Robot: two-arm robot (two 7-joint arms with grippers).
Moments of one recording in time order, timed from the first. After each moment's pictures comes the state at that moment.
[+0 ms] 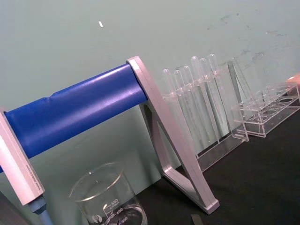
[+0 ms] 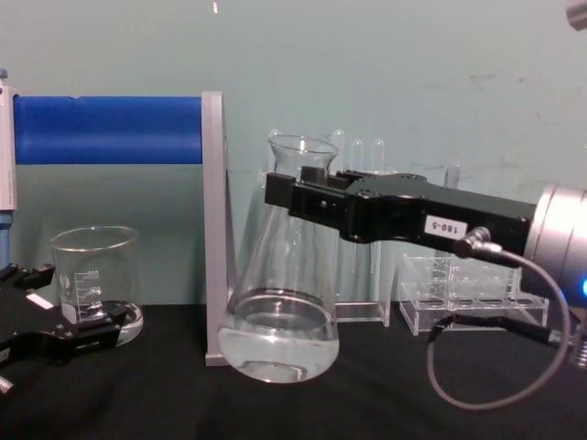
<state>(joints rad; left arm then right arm) -0.20 0.60 0.45 -1.41 -0.25 -0.12 0.03 0.33 0.38 -0.50 -1.56 0.53 0.06 0.54</state>
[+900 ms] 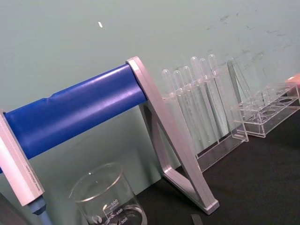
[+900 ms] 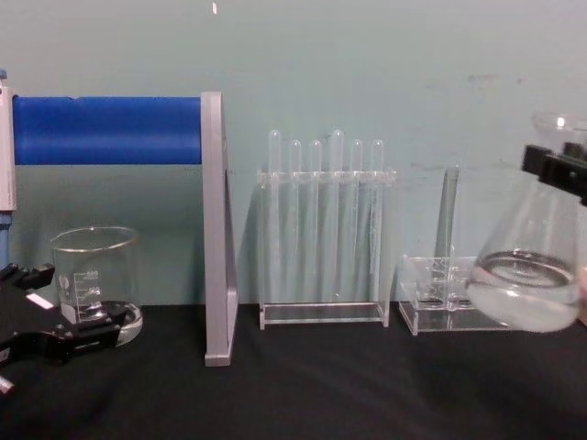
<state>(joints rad) -0.20 0.60 0.45 -1.41 -0.25 -0.12 0.03 0.09 0.46 -0.22 -1.74 0.48 0.04 0.21</state>
